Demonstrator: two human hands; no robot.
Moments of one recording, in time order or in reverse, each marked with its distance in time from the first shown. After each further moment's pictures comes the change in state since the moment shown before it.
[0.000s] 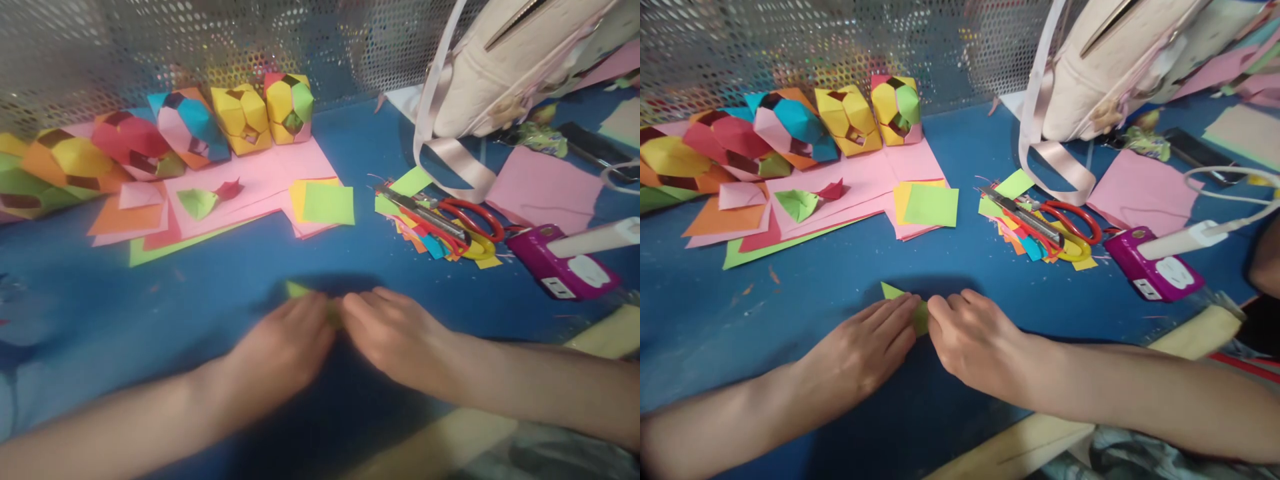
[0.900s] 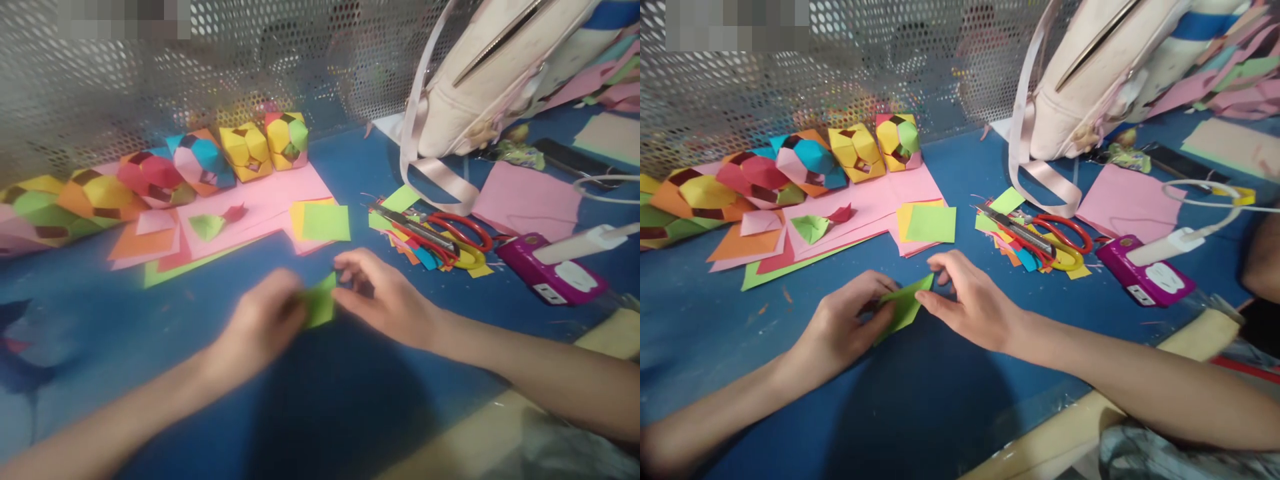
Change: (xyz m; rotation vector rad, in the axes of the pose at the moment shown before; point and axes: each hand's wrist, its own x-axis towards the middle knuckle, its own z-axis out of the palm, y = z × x) left_hand -0.001 -0.033 0.004 -0.760 0.205 -0.616; right_hand 0.022 0.032 0.013 0.946 0.282 0.500
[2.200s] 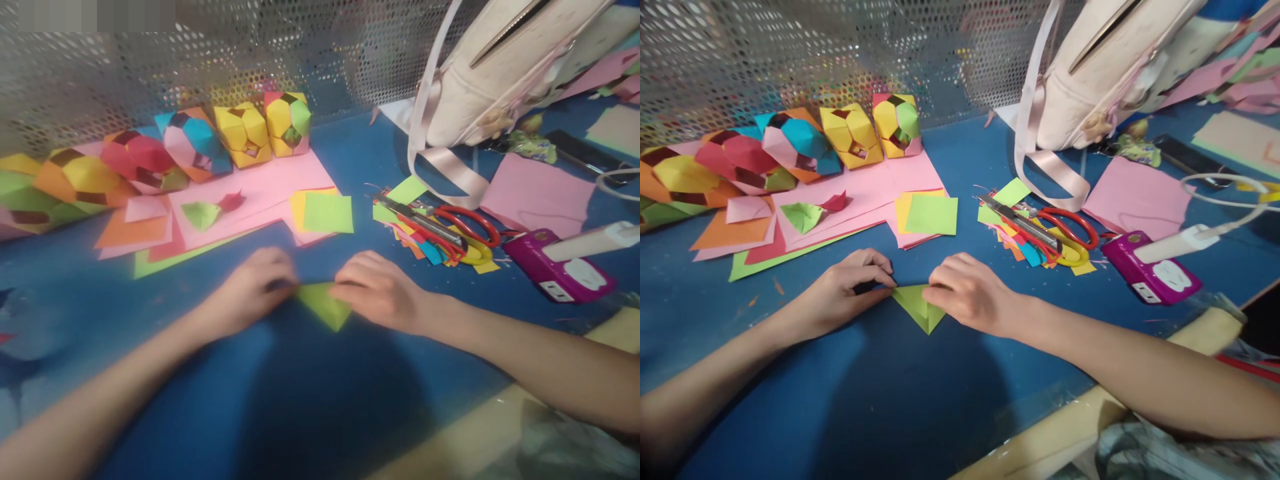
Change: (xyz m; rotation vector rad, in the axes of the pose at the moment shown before) left_hand 0.021 -0.037 -0.017 0.089 -0.196 0.142; right_hand 0.005 0.026 0.002 -0.567 -0.053 -0.617
